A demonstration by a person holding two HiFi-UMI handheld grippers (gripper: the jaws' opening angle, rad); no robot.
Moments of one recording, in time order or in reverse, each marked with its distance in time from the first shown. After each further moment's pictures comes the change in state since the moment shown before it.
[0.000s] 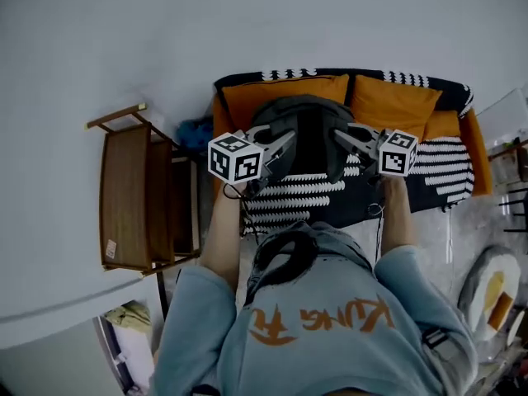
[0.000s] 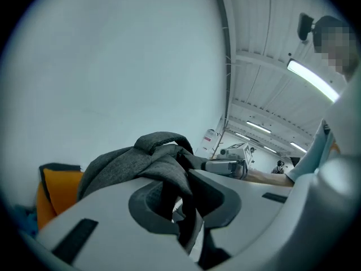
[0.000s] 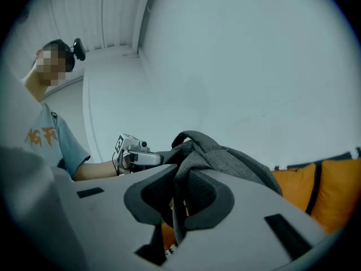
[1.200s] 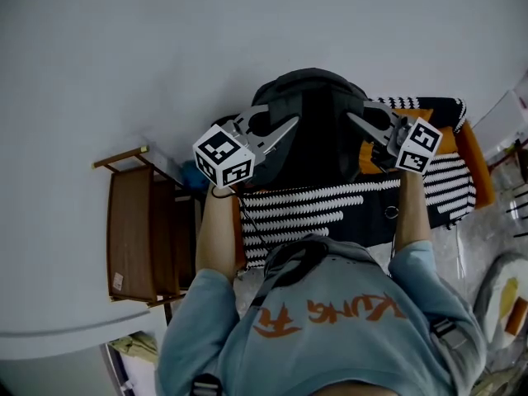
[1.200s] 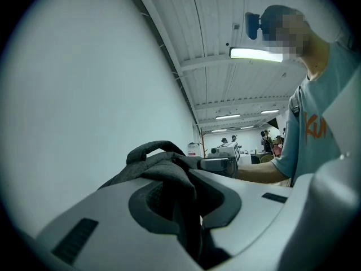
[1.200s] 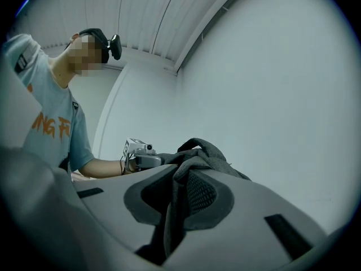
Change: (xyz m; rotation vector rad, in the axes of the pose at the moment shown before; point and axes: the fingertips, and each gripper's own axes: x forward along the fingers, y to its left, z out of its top) left arm 0.004 -0.065 0.160 0.540 -0.235 -0.139; right arm -0.057 0.034 0.157 -0.490 -0.228 0.037
